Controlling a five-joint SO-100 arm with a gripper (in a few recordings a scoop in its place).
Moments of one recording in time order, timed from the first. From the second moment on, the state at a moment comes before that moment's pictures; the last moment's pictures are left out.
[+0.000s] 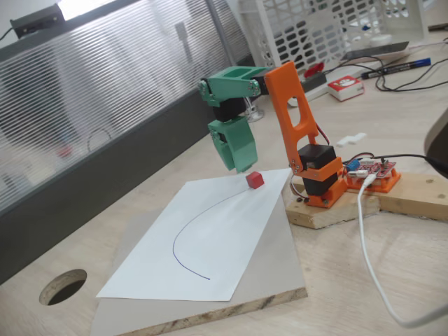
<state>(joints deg) 48.7 85.6 86.9 86.0 99.7</state>
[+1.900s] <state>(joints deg) 52.6 91.5 92.9 85.5 99.7</state>
